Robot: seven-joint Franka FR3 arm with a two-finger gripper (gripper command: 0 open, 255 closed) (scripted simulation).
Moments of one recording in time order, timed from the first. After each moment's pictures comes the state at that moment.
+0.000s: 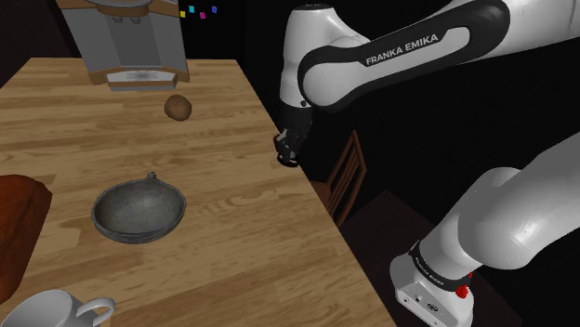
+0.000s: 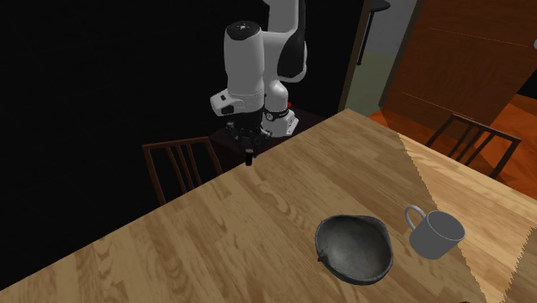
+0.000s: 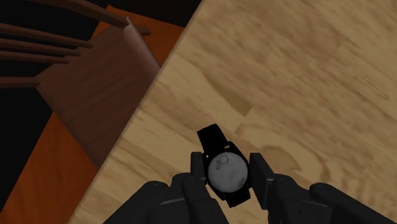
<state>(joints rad) 0.11 -0.23 0.27 -2.40 0.04 2.15 0.12</state>
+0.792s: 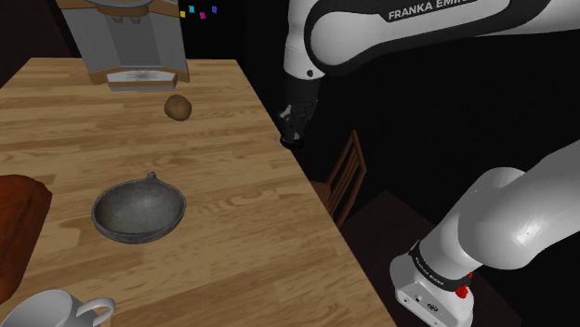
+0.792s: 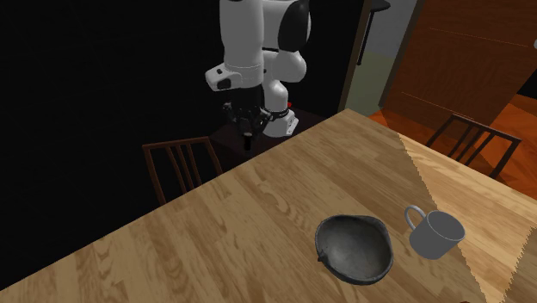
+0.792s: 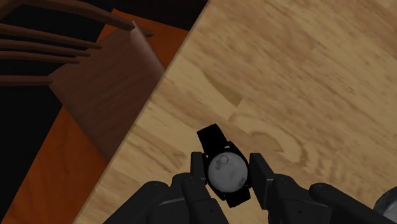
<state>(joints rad) 0.11 -0.30 0.25 -2.30 0.05 1.98 0.10</state>
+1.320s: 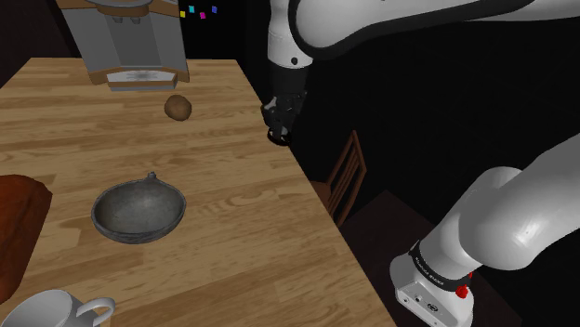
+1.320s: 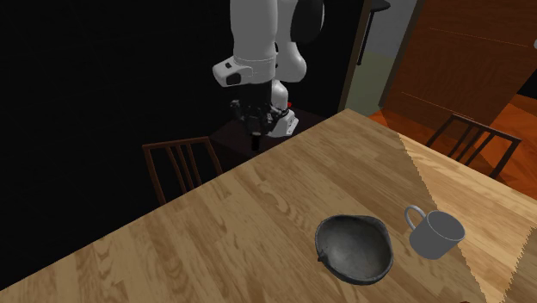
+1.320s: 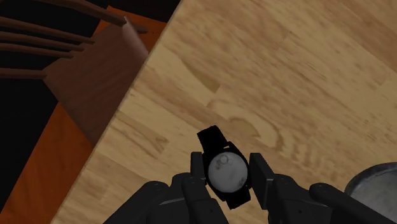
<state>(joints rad) 0.12 -0.25 0.30 -2.18 0.05 1.92 0.17</state>
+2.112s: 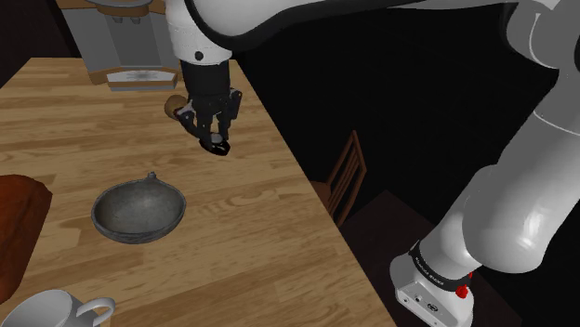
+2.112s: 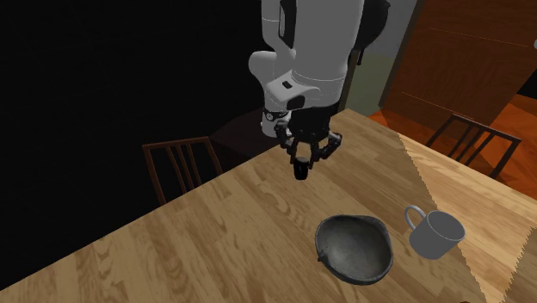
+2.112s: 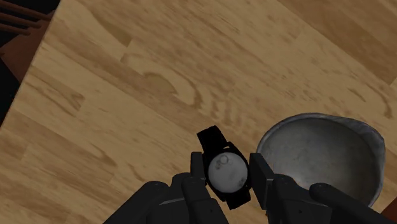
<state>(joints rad) 0.23 0.12 0.45 -1.76 -0.07 1.83 0.47</state>
